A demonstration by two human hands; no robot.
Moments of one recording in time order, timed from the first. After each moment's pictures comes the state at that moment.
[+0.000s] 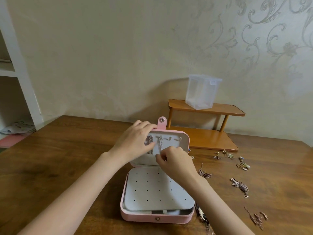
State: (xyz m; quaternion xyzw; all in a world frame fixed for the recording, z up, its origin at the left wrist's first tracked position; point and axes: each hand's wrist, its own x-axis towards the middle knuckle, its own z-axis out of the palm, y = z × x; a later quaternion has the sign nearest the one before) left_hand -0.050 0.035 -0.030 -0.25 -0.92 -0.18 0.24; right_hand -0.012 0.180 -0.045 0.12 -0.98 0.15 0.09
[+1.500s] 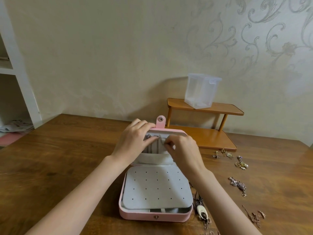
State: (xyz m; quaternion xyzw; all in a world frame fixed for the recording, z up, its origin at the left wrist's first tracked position) left_hand -0.055 0.038 -0.046 -0.26 -0.88 -0.19 0.36; right_hand -0.018 0.200 -0.030 0.15 -0.95 0.17 0.22
